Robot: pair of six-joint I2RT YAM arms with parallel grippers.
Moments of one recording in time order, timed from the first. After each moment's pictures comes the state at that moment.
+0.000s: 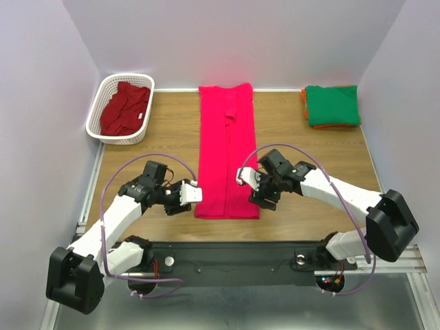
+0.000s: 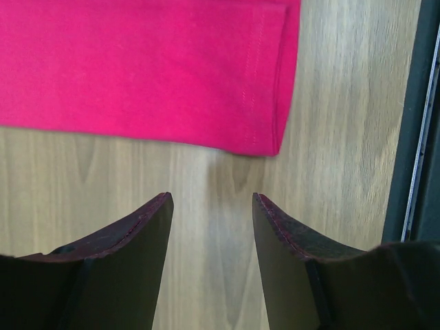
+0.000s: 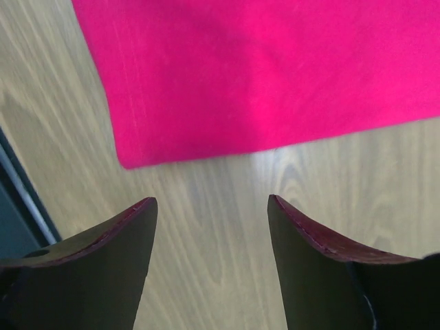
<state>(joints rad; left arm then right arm) -0.35 0.98 0.60 -0.66 0.61 1.04 0.71 1.37 0.89 -0.66 -0.25 -0.61</state>
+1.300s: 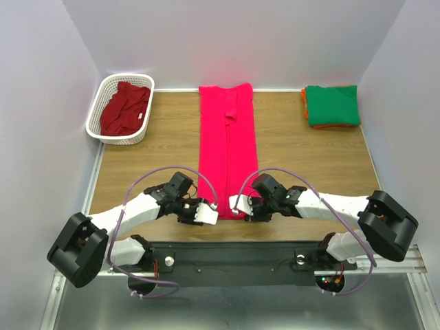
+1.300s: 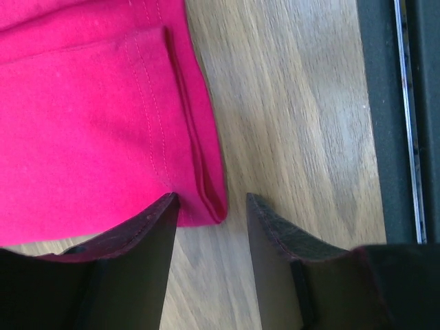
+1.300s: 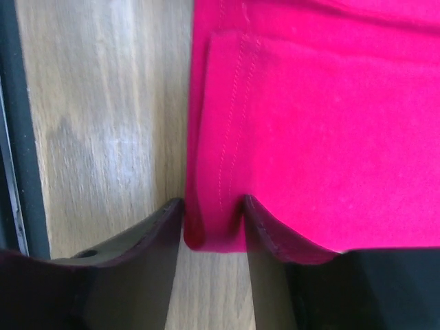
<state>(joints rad) -0.64 1.15 0.48 -0.45 0.50 1.13 0.88 1.36 0.62 -0.28 -0.26 -0.70</state>
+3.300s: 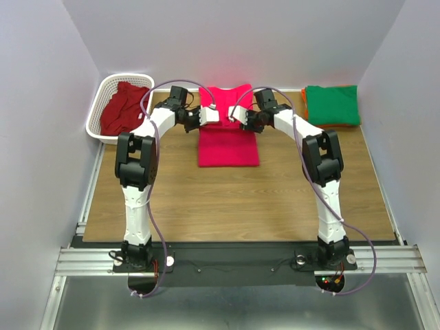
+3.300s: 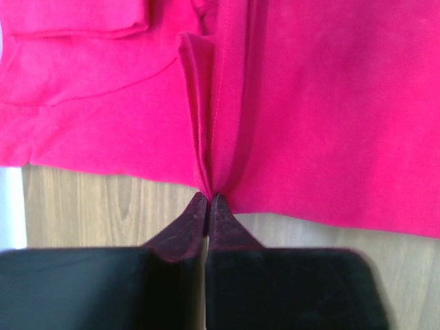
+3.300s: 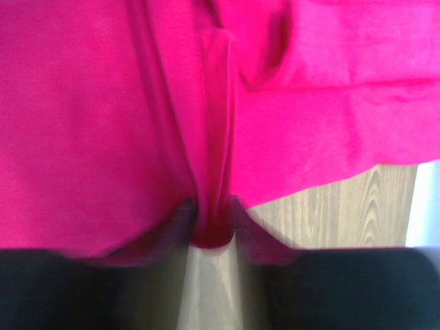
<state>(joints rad) -0.24 2.16 1.75 -0.53 0.58 1.19 0.35 2.27 1.87 -0.49 -0.35 -1.13</state>
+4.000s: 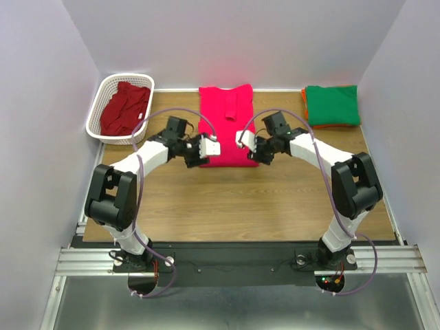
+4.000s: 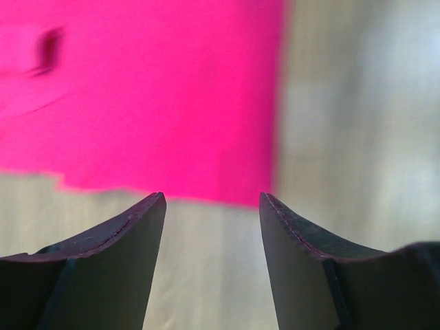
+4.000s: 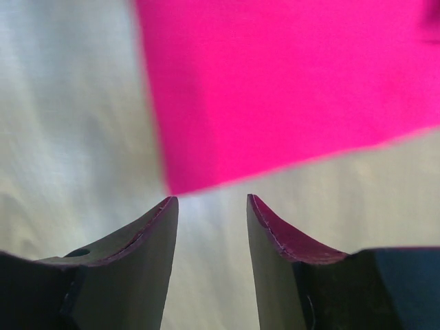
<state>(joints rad) -0.32 1.64 1.12 -0.36 0.60 1.12 0.41 1.76 1.29 -0.48 -0.39 -0.98</state>
